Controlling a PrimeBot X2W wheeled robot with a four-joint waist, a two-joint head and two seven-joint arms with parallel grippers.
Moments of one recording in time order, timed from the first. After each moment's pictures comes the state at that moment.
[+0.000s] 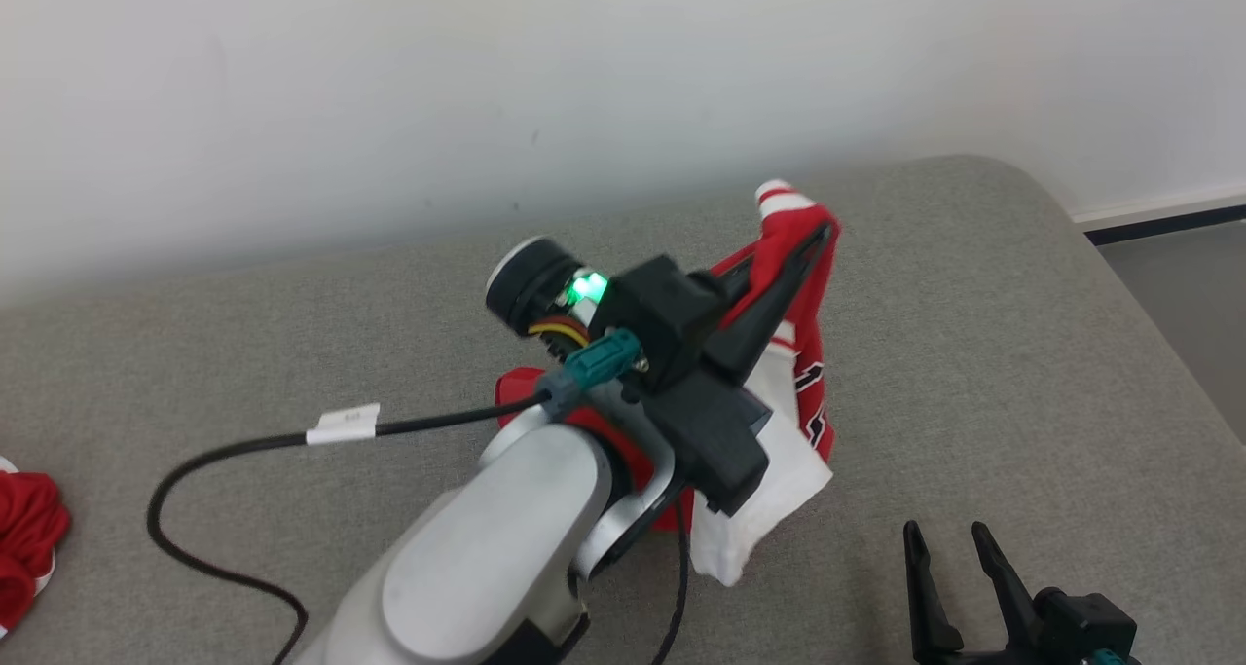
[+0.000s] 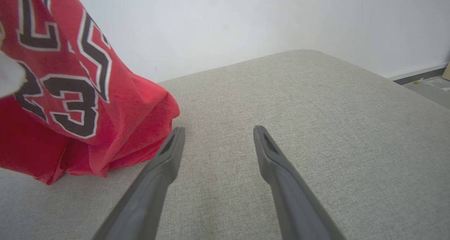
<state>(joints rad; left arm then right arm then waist) -0.72 0.05 -0.69 0.19 -0.40 -0.11 0.03 -0.02 -0.05 -0.01 0.35 0.20 0.13 -0.26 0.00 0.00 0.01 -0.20</state>
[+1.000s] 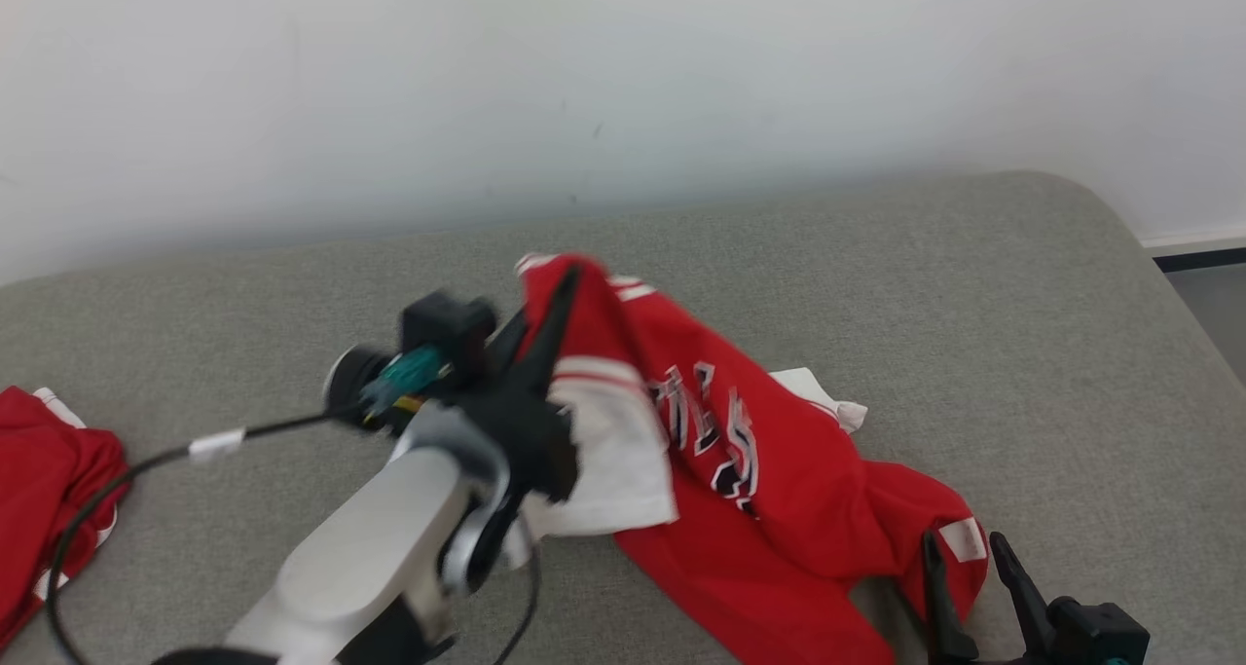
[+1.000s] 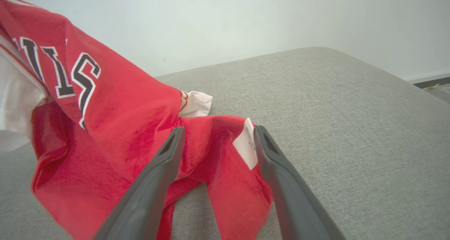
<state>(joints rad) -0.79 0.19 -0.83 0.57 -0.79 0.05 -0.23 0.00 -0.05 -0.05 0.35 0.17 0.13 -0.26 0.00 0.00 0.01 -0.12</state>
